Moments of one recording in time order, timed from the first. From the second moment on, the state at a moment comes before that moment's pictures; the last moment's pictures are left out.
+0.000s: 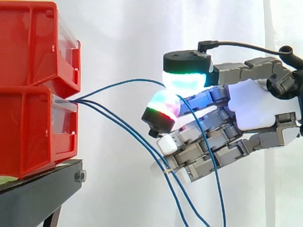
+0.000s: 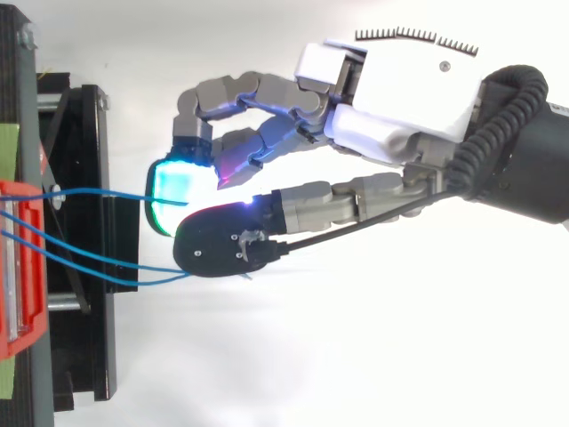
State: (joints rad) arm 0.15 -2.23 -1.14 -3.05 -1.14 0.02
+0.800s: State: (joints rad) arm 0.15 -2.23 -1.14 -3.04 -1.14 0.02
